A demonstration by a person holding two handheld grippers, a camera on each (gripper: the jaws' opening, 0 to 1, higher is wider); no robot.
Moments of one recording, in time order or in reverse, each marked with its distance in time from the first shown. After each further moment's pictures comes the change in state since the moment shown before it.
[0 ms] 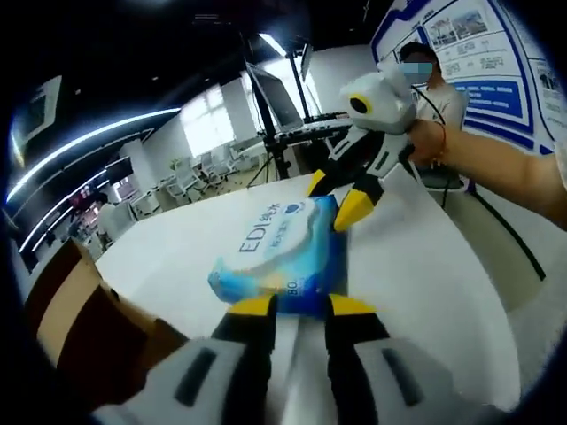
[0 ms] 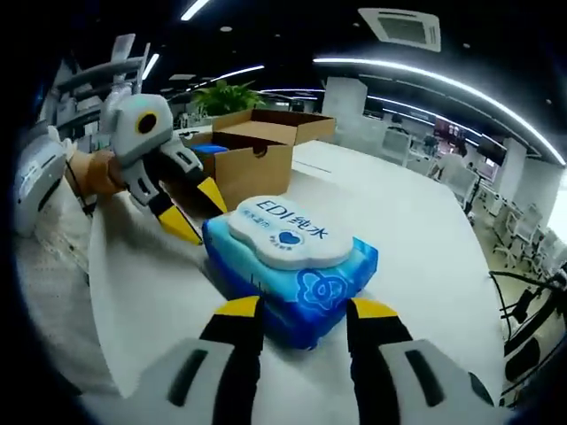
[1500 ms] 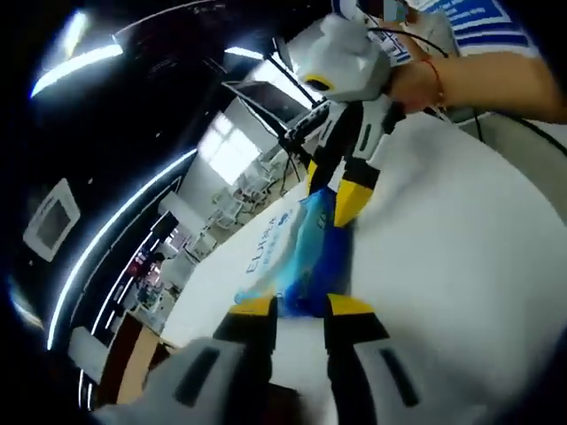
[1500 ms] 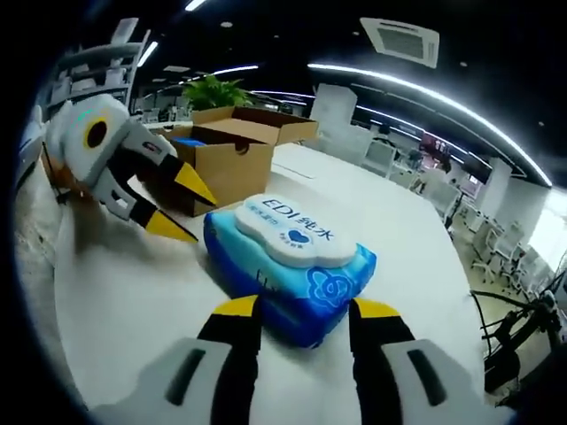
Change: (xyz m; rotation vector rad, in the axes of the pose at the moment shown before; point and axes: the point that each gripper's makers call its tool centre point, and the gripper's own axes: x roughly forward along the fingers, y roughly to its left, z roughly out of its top) left arm 0.010 0.017 0.011 0.418 0.021 0.291; right arm 0.017 -0.026 0.008 -0.083 -0.041 -0.123
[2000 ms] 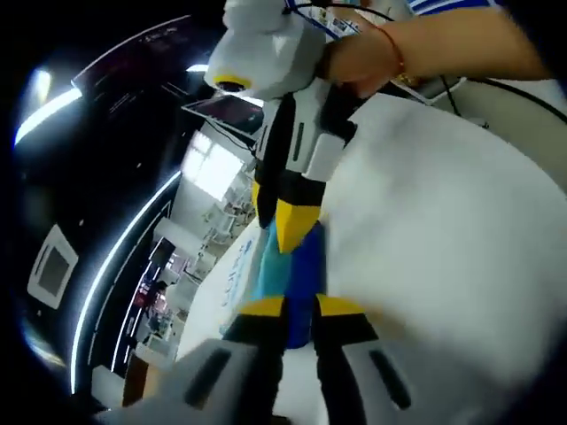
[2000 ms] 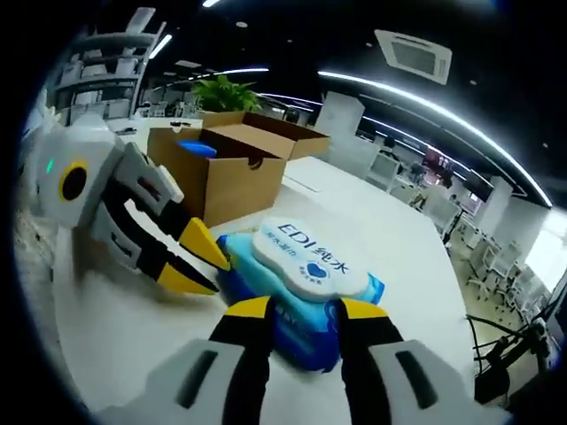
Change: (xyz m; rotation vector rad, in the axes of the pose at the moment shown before) left arm 0.024 -0.024 0.011 0.125 0.017 -0.055; right arm 0.007 0.011 0.023 -0.055 -0.016 0.001
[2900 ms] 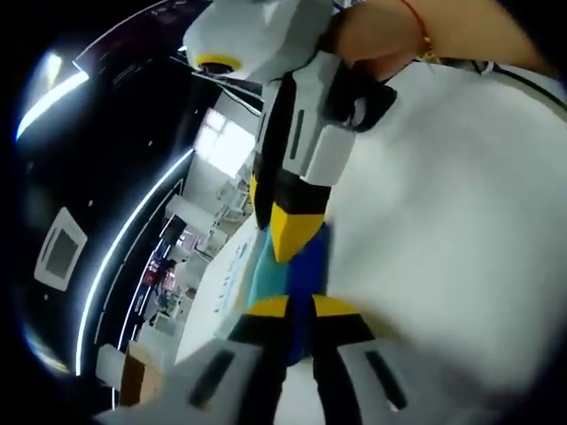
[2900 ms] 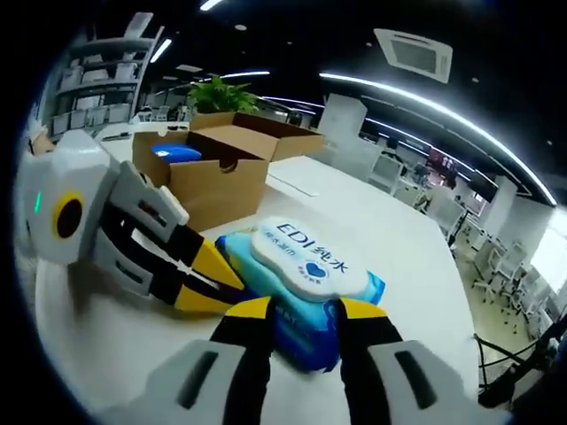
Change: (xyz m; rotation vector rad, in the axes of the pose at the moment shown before) left arm 0.046 0.037 -0.026 -0.049 0.096 0.087; right arm 0.047 -0.033 0.012 0.000 -0.016 0.030
